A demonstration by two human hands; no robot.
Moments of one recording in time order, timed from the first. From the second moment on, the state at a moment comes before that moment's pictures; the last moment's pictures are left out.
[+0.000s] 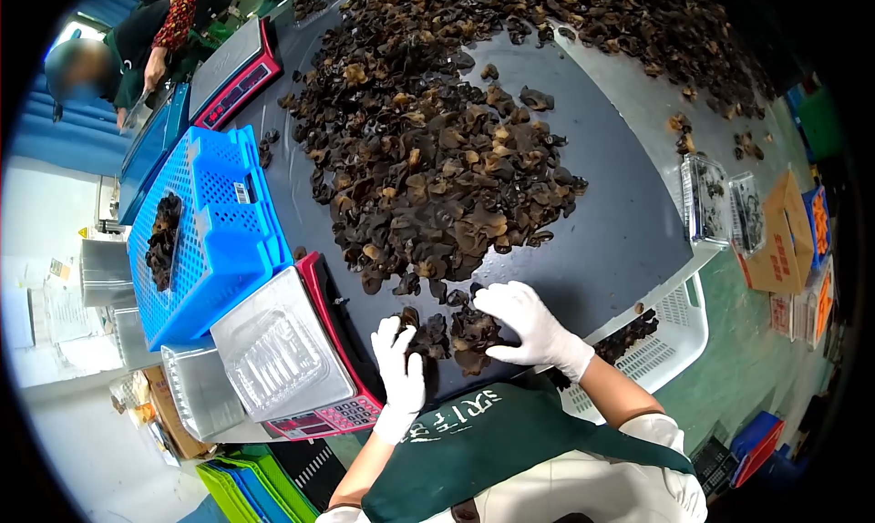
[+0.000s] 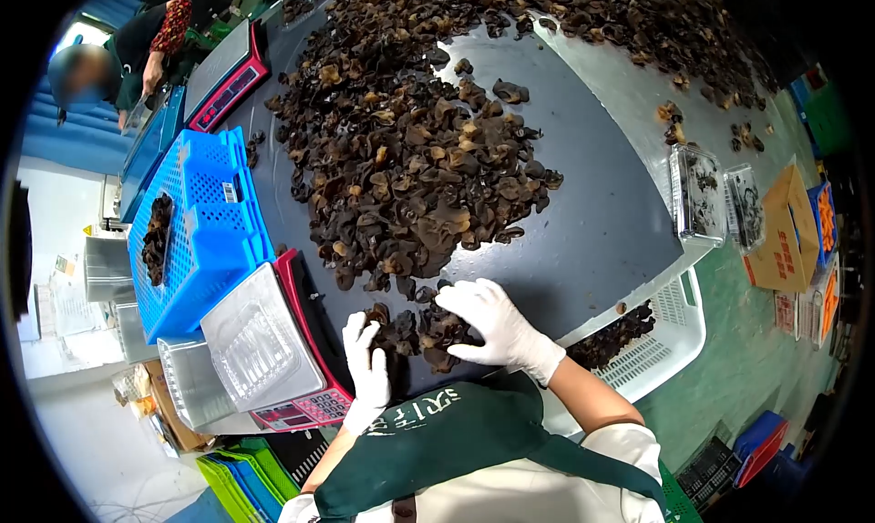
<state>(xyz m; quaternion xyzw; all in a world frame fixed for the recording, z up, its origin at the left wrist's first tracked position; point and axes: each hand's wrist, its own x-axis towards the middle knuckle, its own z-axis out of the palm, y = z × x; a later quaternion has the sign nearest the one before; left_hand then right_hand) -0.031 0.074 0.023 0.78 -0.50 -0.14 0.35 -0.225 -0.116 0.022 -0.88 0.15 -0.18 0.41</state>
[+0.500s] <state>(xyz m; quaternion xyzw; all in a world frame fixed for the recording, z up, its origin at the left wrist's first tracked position) -0.035 0.080 0.013 0.82 -0.48 -0.21 0.24 -0.230 -0.102 0.022 -0.93 0.18 -0.10 0.29</state>
